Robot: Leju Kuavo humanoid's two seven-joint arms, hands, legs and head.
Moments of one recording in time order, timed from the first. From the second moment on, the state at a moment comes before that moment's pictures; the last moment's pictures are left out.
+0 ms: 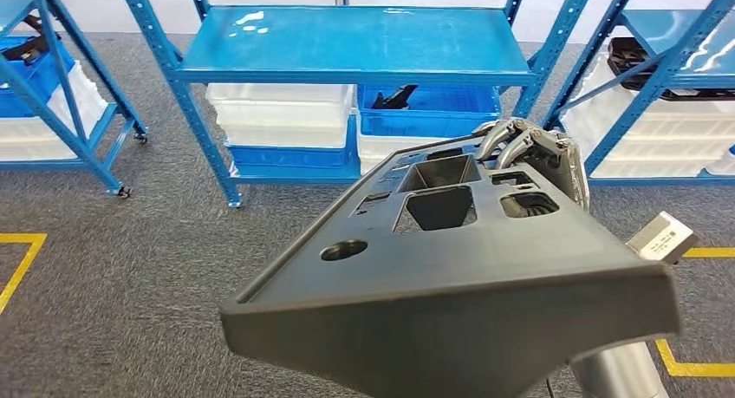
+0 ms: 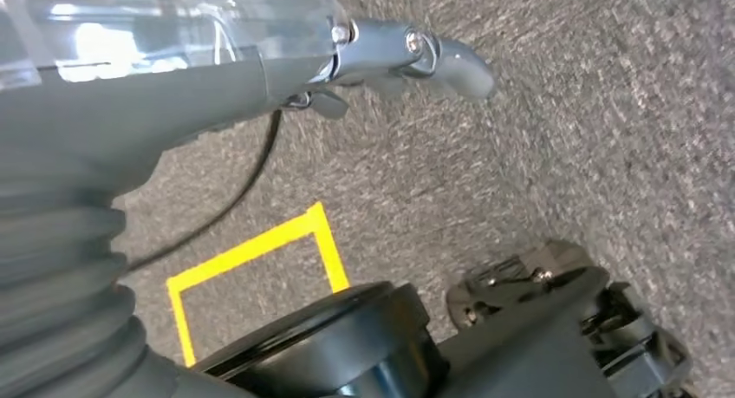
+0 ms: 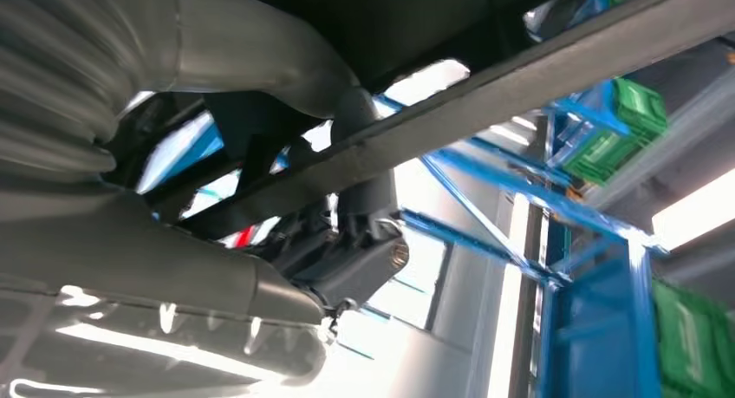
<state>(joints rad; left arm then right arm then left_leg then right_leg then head) -0.07 -0.19 0.43 -0.19 -0.79 0.31 -0.29 -0.26 -0.22 0.36 -1.90 -0.09 0.03 -0.38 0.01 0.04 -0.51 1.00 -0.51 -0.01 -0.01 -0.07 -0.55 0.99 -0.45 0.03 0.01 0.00</state>
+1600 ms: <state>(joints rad) -0.08 -0.19 0.44 -0.19 -0.79 0.30 -0.30 -0.14 -0.22 0.27 -1.99 -0.08 0.01 -0.43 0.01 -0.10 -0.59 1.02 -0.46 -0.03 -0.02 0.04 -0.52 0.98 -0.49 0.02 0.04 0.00</state>
